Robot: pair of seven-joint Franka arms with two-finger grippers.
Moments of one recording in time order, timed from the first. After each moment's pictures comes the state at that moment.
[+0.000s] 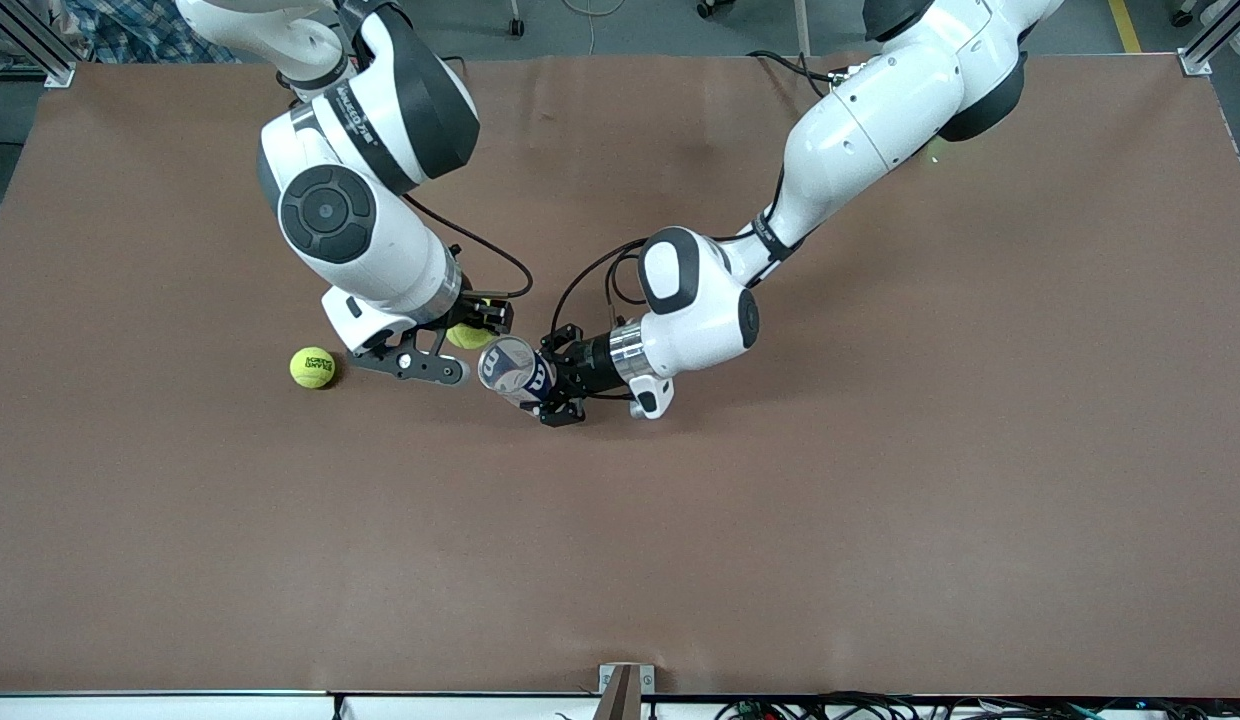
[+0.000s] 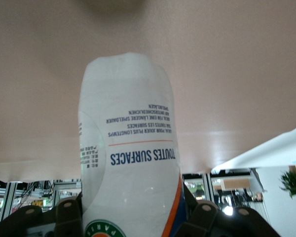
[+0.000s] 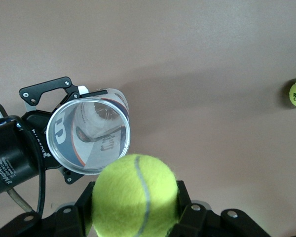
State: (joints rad) left arm -0.35 0.98 -0.65 -1.37 -0.98 2.84 -1.24; right arm 0.56 0.39 -0.07 -1.40 0.16 1.66 0.68
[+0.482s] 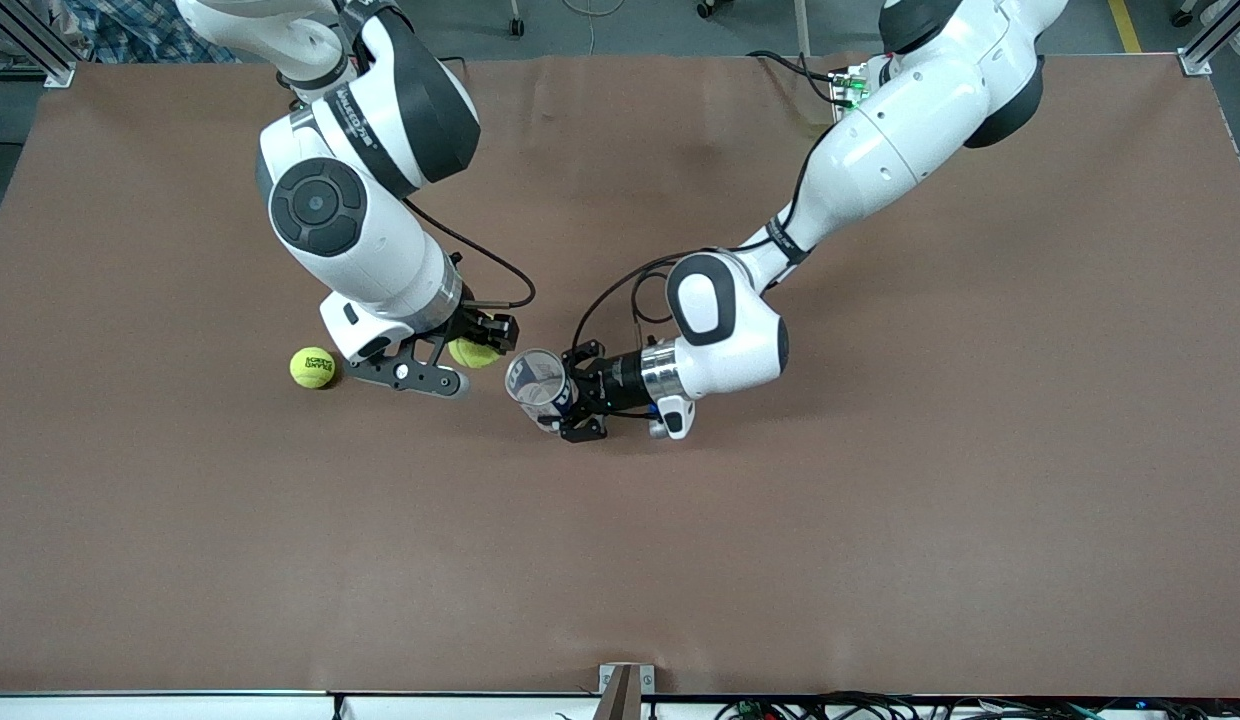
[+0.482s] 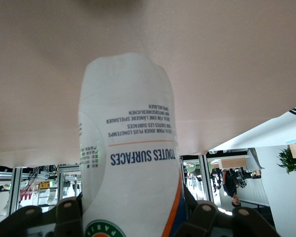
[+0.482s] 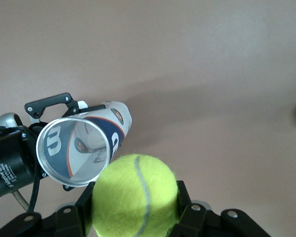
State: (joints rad) left arm -0.27 0.99 -0.65 -1.37 -1.14 2.72 -1.04; right arm 0.57 0.41 -0.08 -1.36 0.16 1.77 0.68
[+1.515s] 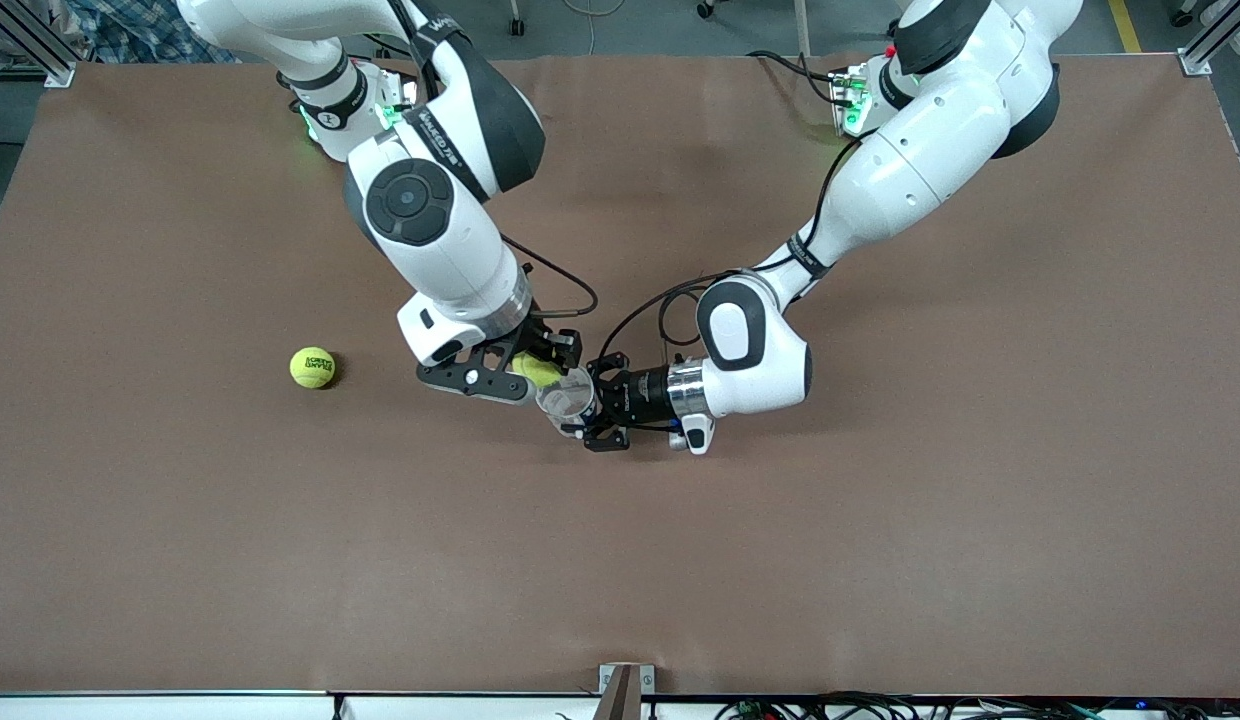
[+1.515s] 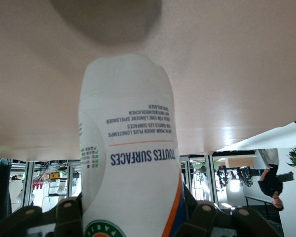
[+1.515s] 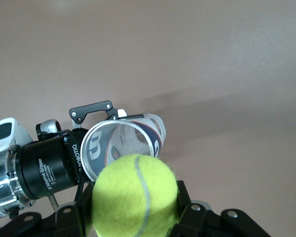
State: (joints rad) left arm -0.21 1.02 -0.65 -1.39 -1.15 2.64 -0.98; right arm 0.65 0.49 -0.08 -1.35 0.16 1.95 0.77
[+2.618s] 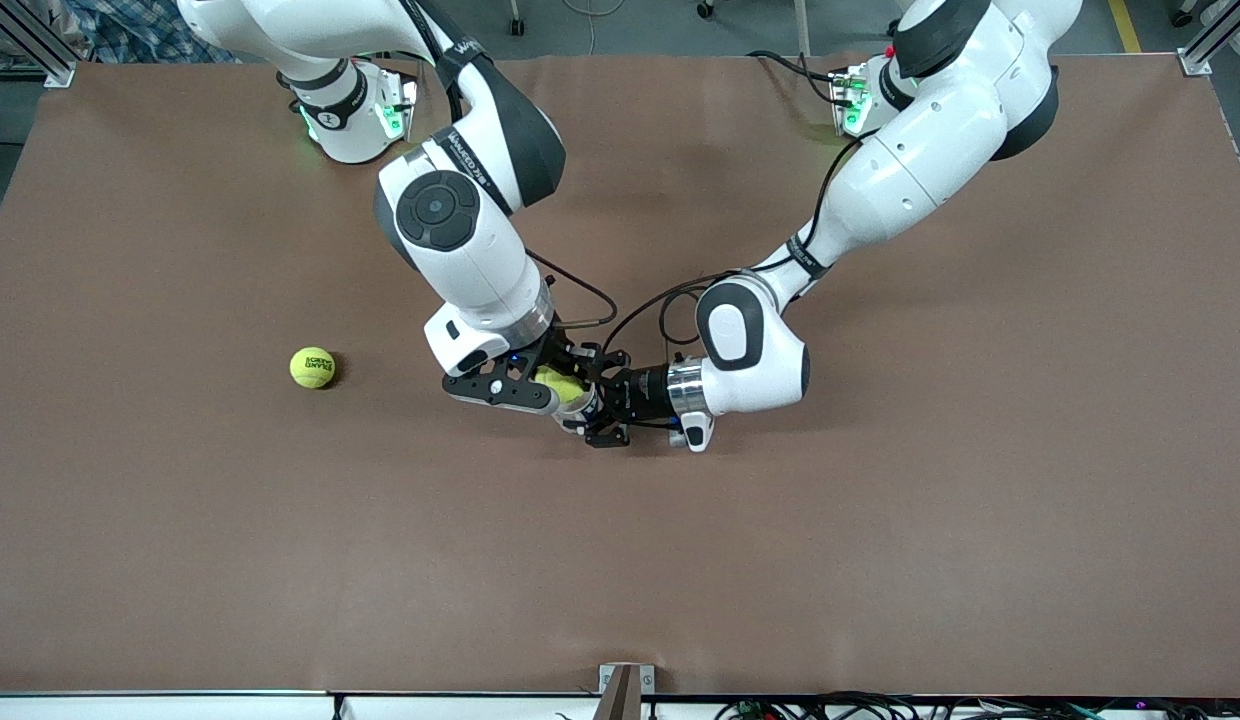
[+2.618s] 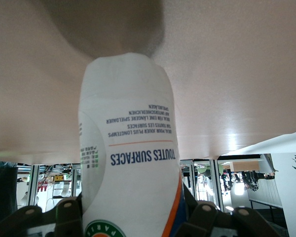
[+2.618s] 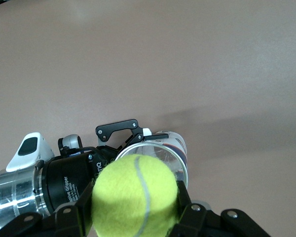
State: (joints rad) left arm -0.21 1.02 -0.65 -1.41 -1.15 2.64 -0.96; right arm 0.67 0.53 -0.08 -1.35 0.16 2.06 0.77
